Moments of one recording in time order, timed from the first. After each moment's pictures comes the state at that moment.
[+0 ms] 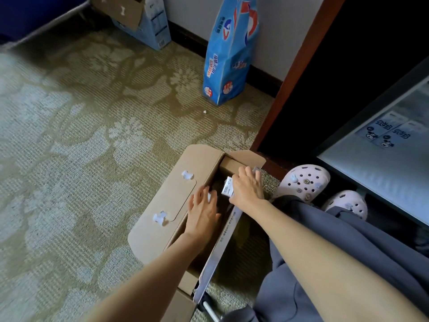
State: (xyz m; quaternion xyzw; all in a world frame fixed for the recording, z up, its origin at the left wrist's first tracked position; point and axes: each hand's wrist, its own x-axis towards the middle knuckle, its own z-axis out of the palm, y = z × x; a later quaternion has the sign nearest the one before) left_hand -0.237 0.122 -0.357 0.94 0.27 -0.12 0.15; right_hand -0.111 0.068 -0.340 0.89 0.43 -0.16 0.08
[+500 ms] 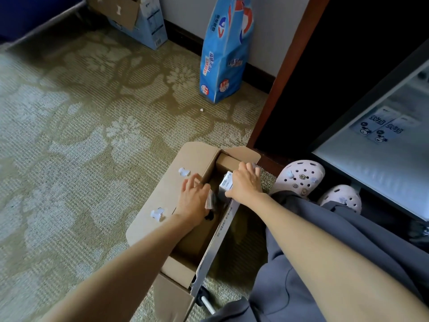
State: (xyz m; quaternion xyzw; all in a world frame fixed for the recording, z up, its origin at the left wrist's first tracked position) left_hand -0.229 0.150 -0.350 0.96 0.21 -0.17 0.12; right_hand -0.106 0.066 -0.329 0.90 0.39 -0.20 0.05
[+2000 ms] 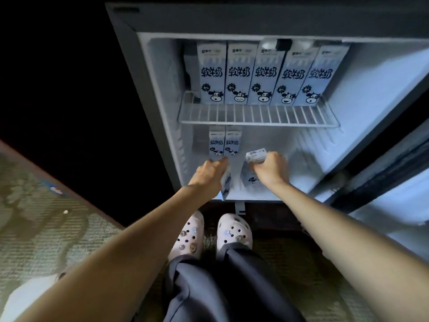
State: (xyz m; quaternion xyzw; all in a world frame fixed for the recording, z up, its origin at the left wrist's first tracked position) left_hand 0.096 -0.067 -0.255 0.97 -0.06 -0.11 0.22; right_hand 0.127 -0.220 -0.266 0.94 -0.10 0.01 -0.31
